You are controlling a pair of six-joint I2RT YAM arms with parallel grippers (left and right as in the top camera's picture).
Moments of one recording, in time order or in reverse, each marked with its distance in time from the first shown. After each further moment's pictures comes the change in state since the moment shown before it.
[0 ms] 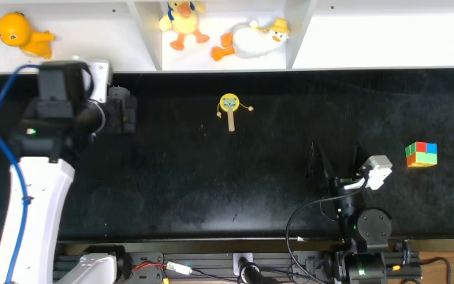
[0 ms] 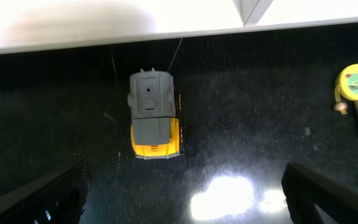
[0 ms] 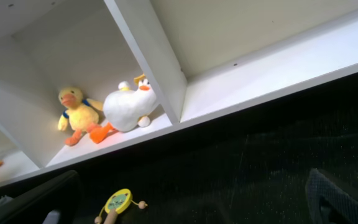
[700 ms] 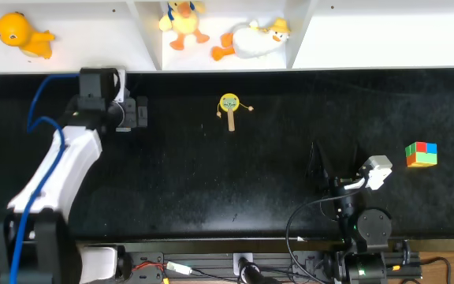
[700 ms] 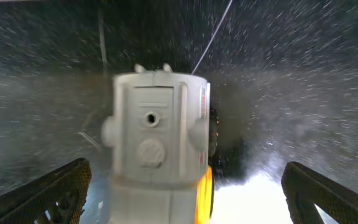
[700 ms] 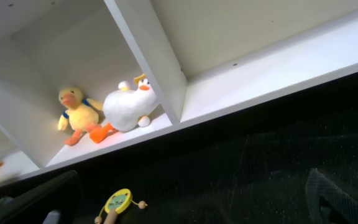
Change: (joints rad) left arm -0.008 0.297 -0.199 0.417 -0.119 -0.048; right arm 0.000 0.000 0.000 0.000 0.000 -0.001
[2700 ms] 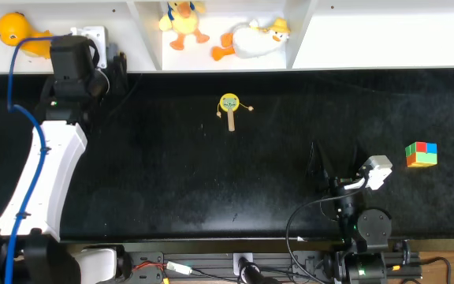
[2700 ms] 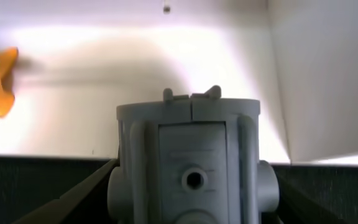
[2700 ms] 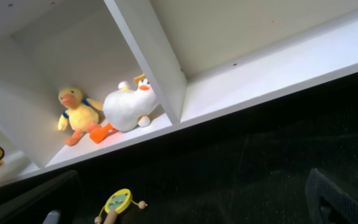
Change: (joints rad) left arm 0.037 -0.072 0.179 0.100 0.068 0.007; right arm 0.000 0.000 0.000 0.000 0.000 0.000
